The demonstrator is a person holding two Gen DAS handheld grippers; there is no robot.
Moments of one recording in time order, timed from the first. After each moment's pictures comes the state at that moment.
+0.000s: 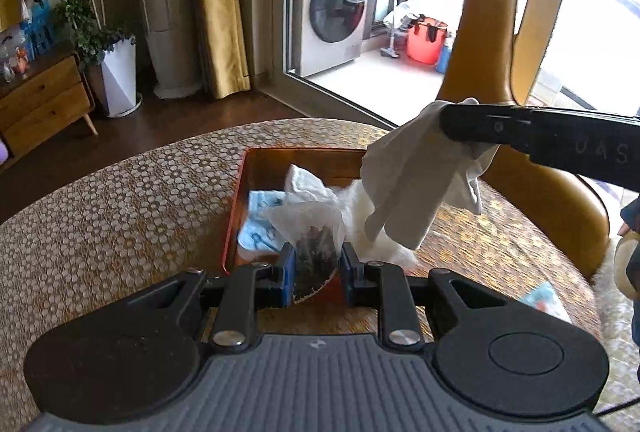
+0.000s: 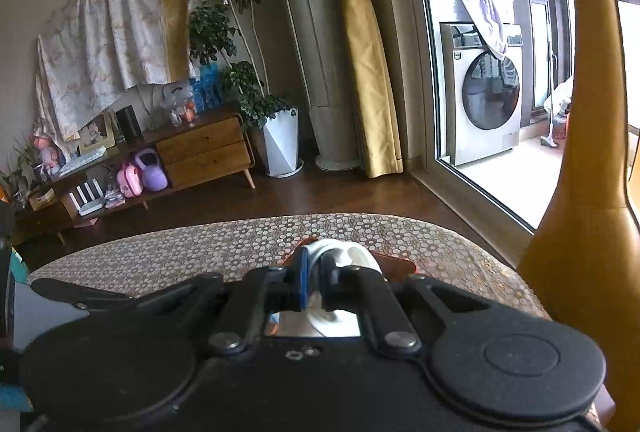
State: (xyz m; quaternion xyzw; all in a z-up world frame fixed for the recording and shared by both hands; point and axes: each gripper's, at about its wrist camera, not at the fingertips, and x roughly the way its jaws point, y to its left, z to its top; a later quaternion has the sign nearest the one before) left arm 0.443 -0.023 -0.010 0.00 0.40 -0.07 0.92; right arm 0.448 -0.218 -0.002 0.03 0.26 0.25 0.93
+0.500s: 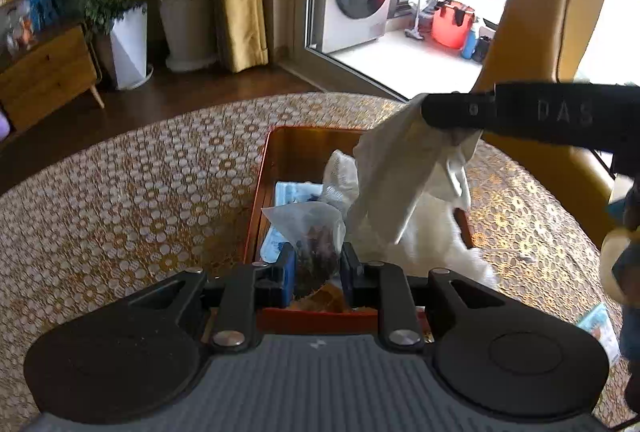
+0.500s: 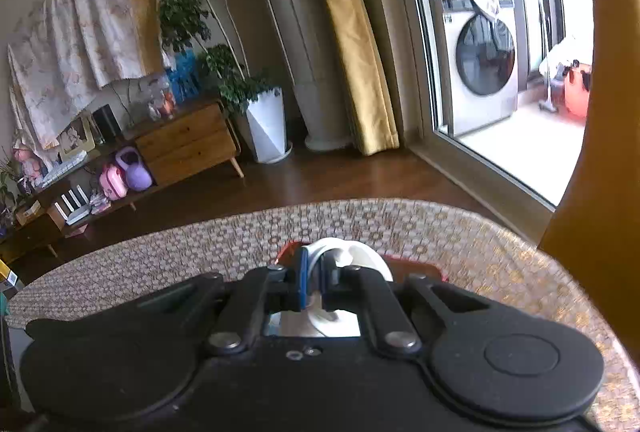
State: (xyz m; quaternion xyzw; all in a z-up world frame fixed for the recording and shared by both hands) left arm 0.506 0.000 -0.064 -0.01 0.43 -0.04 0.90; right arm 0.521 -0.189 -0.049 0.07 0.31 0.23 0.92
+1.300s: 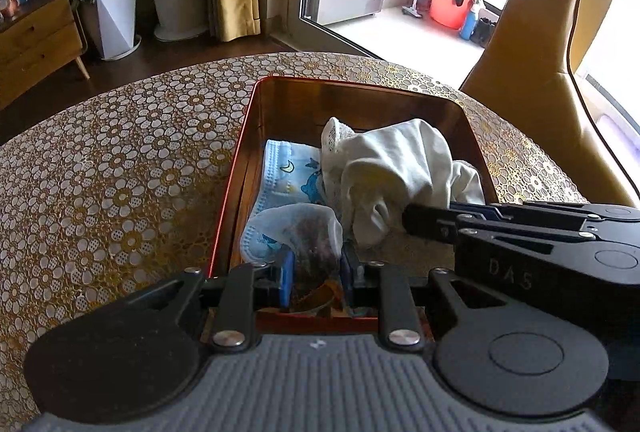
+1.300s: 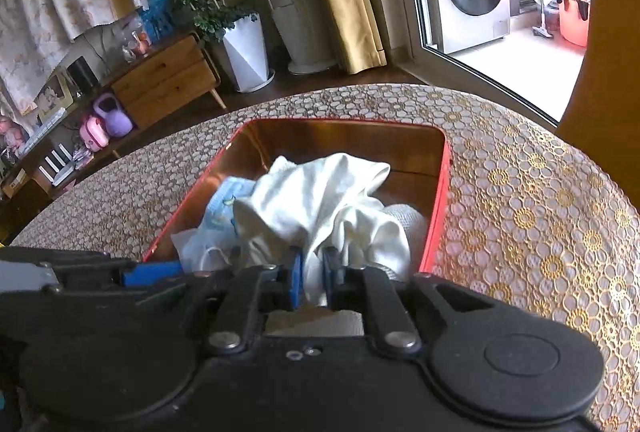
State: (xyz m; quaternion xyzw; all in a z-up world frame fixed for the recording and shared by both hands) left arm 0.527 -0.001 -0.106 -0.02 0.46 -0.05 0.89; right arm 0.529 -0.192 -0.124 0.07 0.41 0.22 0.89
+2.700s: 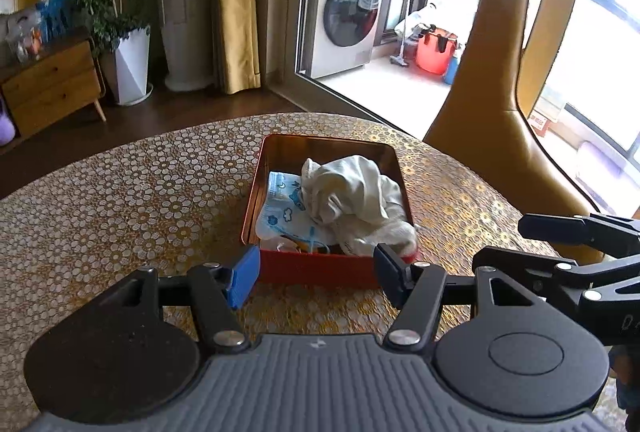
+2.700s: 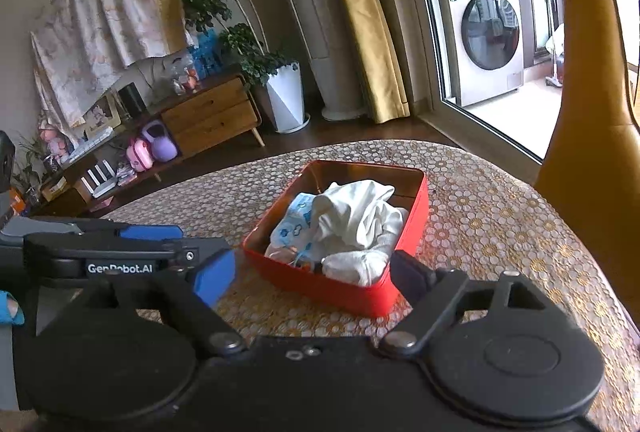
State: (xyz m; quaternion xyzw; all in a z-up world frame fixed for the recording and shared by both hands) left arm 0.405 -0.004 -0.002 -0.02 0.39 -0.06 0.92; right arm 0.409 -0.241 -0.032 0.06 0.33 0.26 0.90
